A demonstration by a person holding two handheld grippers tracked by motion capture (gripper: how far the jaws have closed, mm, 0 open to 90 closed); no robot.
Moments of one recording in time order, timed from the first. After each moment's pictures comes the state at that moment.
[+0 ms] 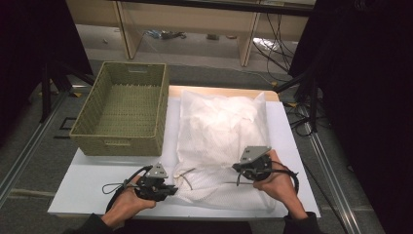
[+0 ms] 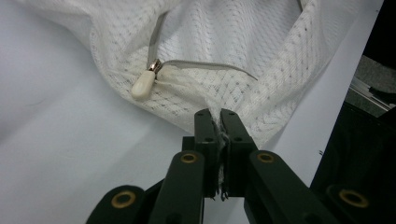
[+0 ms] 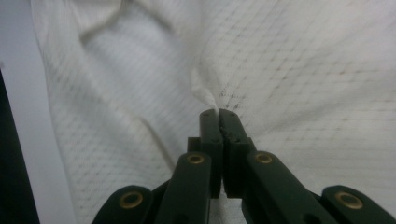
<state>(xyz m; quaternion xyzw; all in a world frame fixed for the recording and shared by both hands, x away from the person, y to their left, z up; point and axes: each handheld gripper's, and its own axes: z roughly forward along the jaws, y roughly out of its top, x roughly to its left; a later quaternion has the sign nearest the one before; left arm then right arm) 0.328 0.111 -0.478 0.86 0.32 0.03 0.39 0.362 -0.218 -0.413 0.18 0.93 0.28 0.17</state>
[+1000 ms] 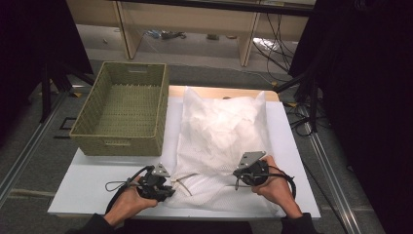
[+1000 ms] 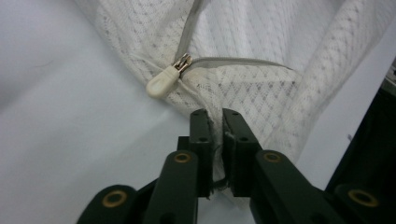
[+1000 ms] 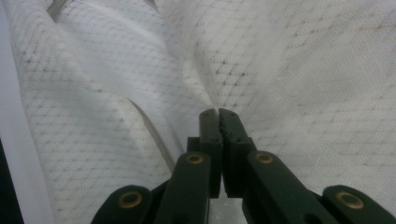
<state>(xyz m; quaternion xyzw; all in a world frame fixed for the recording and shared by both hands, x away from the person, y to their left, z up) 0.334 0.114 -0.477 0.90 0.32 0.03 0.30 0.365 -0.223 -0.433 0.19 0.94 0.25 0.16</state>
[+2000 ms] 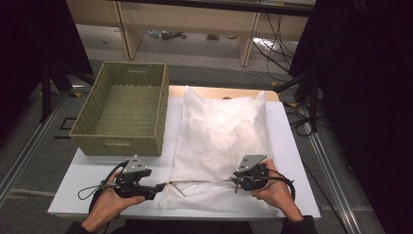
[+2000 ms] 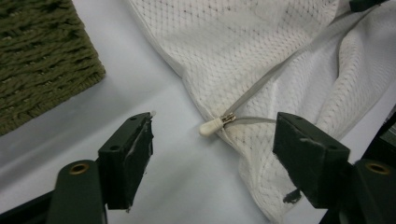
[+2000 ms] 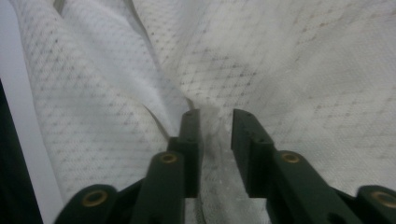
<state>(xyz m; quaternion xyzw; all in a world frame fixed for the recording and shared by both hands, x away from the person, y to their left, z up) 0.322 0.155 -0.453 0.82 0.39 0.11 0.41 0.358 -0.223 -0.440 0.22 0.93 0.27 0.14</state>
